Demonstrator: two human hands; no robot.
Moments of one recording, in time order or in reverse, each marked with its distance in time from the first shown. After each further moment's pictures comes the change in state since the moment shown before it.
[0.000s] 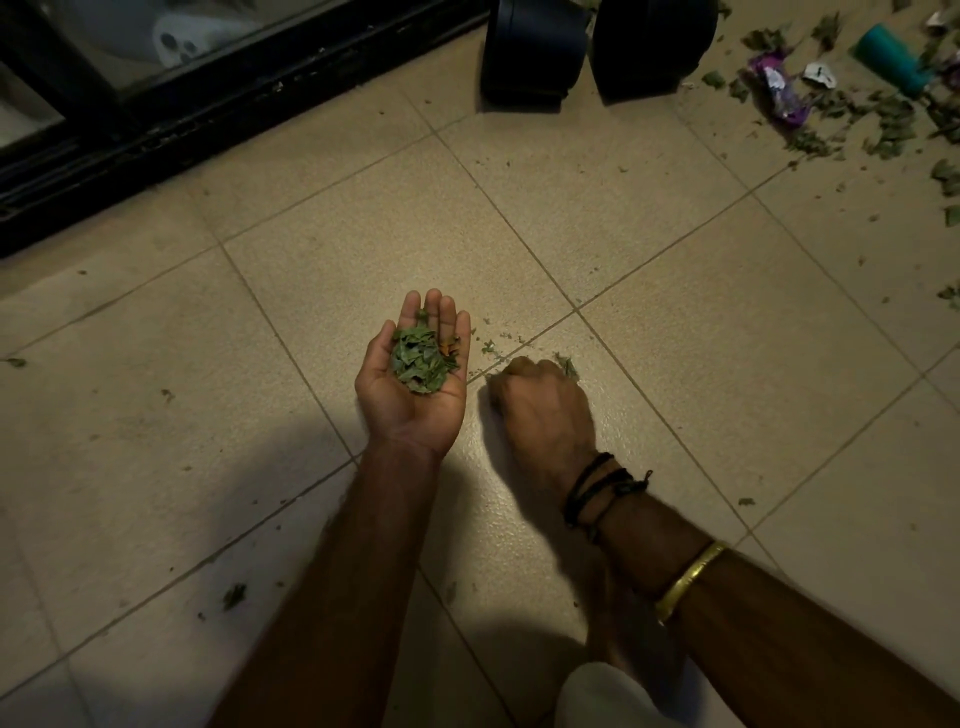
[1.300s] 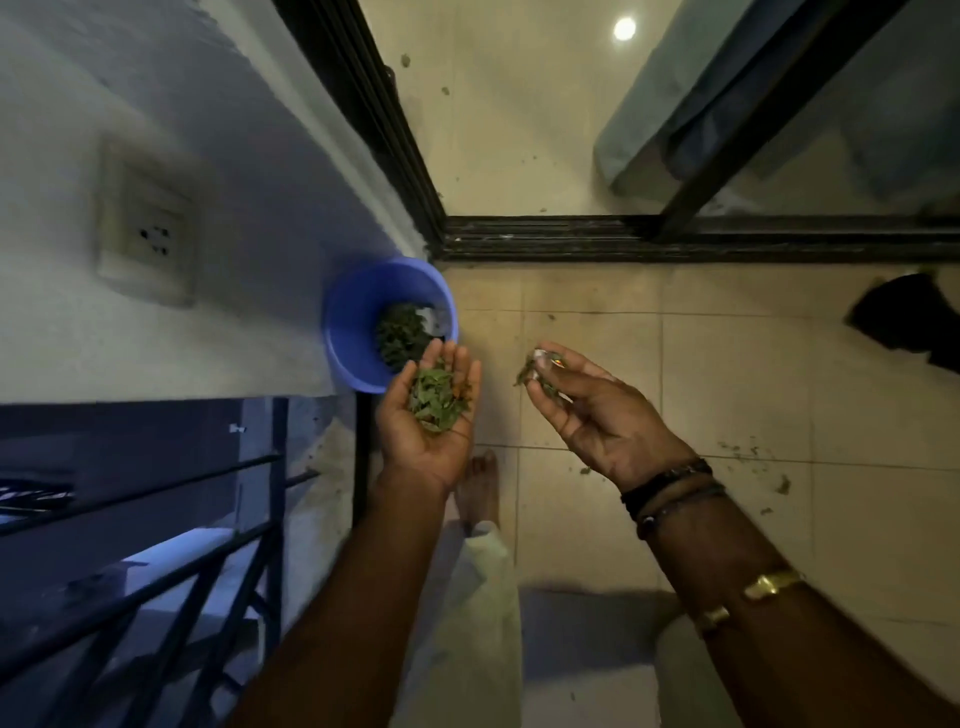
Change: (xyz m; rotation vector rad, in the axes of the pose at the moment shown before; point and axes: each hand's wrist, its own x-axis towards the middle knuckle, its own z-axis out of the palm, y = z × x) left_hand -0.427 0.413 0.208 -0.255 0.422 0.492; right_hand -0.036 -0.505 -0.357 1.675 -1.043 0.848
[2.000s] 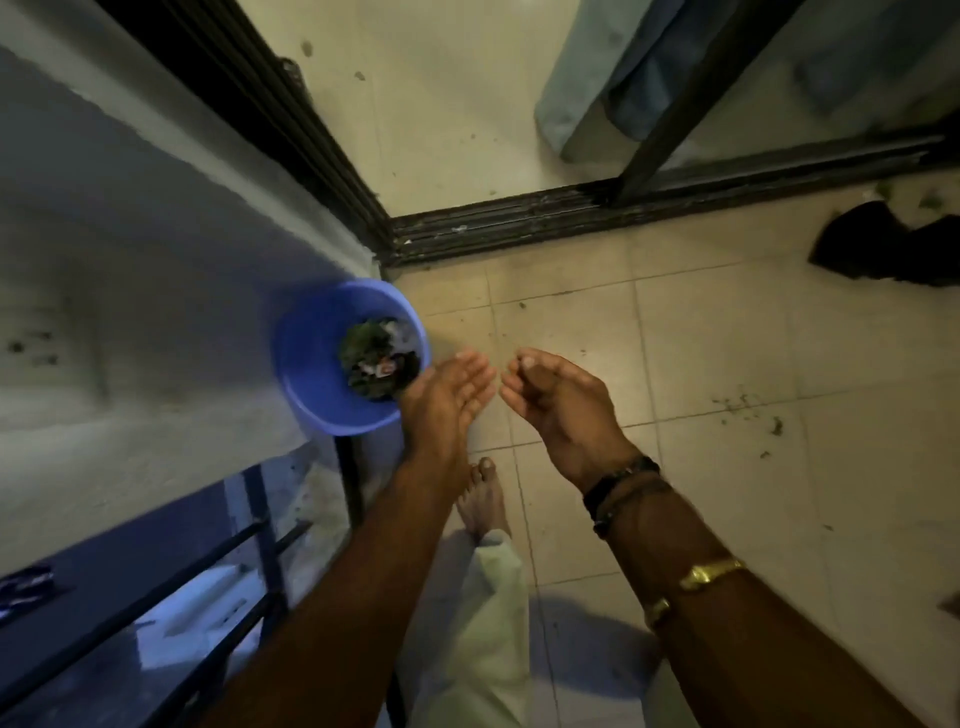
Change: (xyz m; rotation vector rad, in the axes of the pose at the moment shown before) left_hand 0.052 -0.009 0.035 0.804 0.090 0.004; right_hand 0.062 0.029 0.008 -0.004 0.226 -0.233
